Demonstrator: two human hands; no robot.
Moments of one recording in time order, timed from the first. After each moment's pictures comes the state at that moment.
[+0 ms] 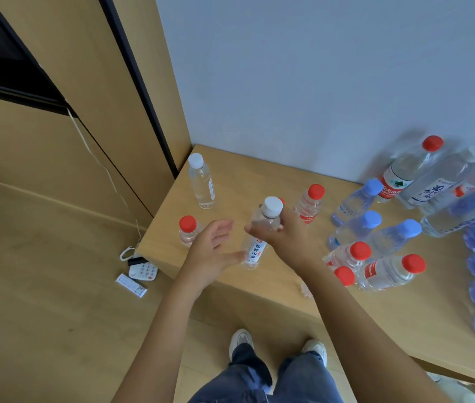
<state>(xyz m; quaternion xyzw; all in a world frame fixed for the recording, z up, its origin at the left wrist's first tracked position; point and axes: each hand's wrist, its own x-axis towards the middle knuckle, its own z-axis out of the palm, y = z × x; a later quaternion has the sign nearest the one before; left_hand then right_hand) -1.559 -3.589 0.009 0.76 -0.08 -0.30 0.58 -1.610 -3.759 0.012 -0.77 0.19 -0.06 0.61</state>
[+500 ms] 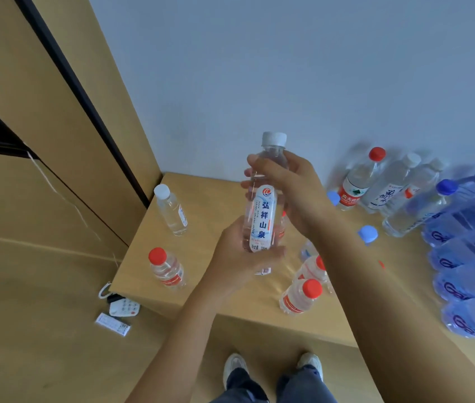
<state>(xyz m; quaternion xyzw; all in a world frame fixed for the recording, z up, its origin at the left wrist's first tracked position) -1.578 -3.678 0.067 0.67 -0.22 -0.33 0.63 -1.595 -3.816 0.137 -0.64 0.17 -0.15 0.74</state>
